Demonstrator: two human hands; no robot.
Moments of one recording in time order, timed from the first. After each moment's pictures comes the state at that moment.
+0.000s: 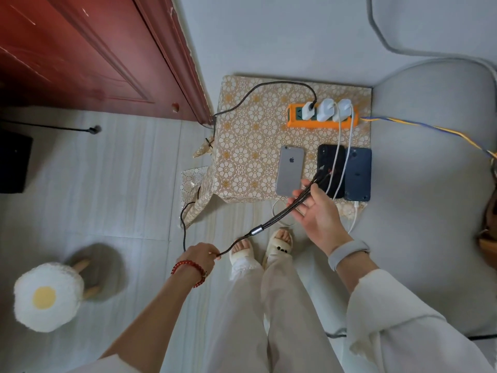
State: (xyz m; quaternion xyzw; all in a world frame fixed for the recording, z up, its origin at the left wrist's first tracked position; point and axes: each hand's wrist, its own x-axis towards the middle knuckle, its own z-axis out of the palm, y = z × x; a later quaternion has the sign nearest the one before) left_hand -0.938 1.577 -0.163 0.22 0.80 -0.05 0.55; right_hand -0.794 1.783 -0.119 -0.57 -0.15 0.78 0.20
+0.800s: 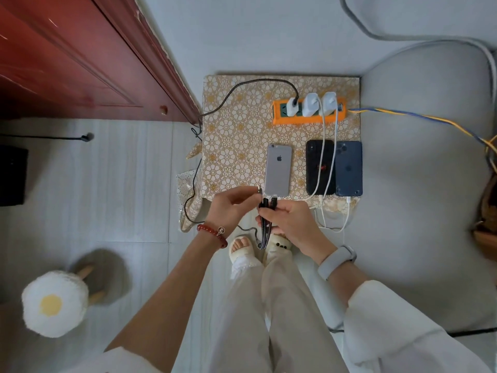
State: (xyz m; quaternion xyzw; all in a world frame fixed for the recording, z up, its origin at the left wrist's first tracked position) left_hand -0.919 1.709 -0.093 0.13 0.72 0.43 0.53; right_hand -0.798 1.776 -0.094 -0.52 -0.44 0.74 0.00
